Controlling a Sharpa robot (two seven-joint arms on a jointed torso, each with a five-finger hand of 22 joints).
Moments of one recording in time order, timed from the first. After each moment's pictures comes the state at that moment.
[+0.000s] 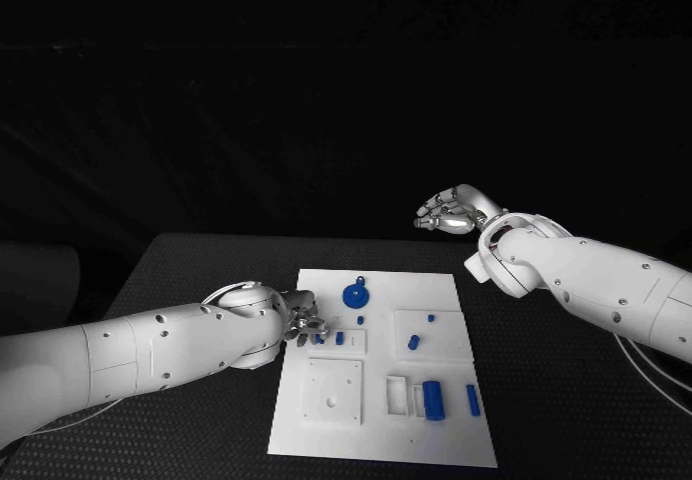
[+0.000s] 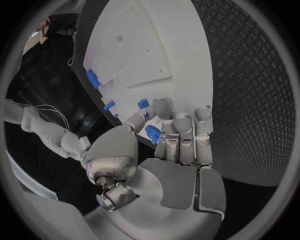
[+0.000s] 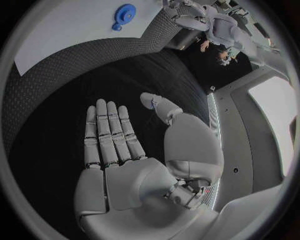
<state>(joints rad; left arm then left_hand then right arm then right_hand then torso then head) 1.19 -0.63 -0.23 1.35 -1.19 -0.09 -0.43 0.75 0.09 0.63 -0.29 0.50 1.05 0.08 0.59 0.52 1.42 -0.09 0.80 0.63 1.17 -0.16 1.41 0.55 0.02 0.92 -0.13 0.98 1.31 1.23 -0.63 0.00 1.14 -0.92 -0.41 0.03 0.98 -0.20 0.62 -0.21 0.54 0.85 0.19 0.30 0.41 1.00 0.16 0.27 0.07 0.92 0.15 0.35 0.45 0.25 0.62 0.25 0.31 1.12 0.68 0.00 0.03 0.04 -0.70</state>
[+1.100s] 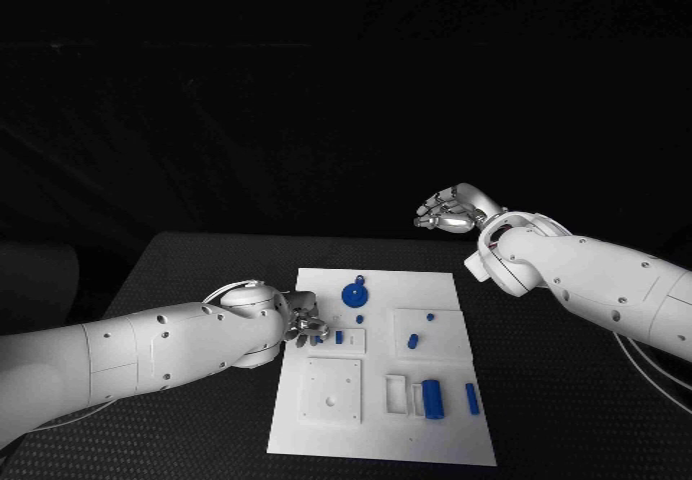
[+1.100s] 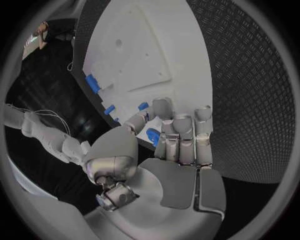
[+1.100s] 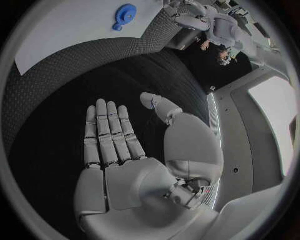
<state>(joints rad) 1.19 -0.63 -0.23 1.35 -1.23 -0.05 -0.44 0.75 0.09 0.63 -0.29 0.48 1.05 0.08 0.60 0.52 1.42 -0.09 0.80 0.64 1.17 -0.16 1.41 0.55 0.02 0.92 -0.13 0.98 1.31 1.23 -0.64 0.00 1.14 -0.92 -0.41 0.03 0.98 -0.20 0.62 -0.21 0.55 0.85 0.19 0.30 0.41 1.00 0.16 0.27 0.07 0.92 0.15 0.35 0.45 0.25 0.62 0.25 0.31 1.13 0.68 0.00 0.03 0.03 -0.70</state>
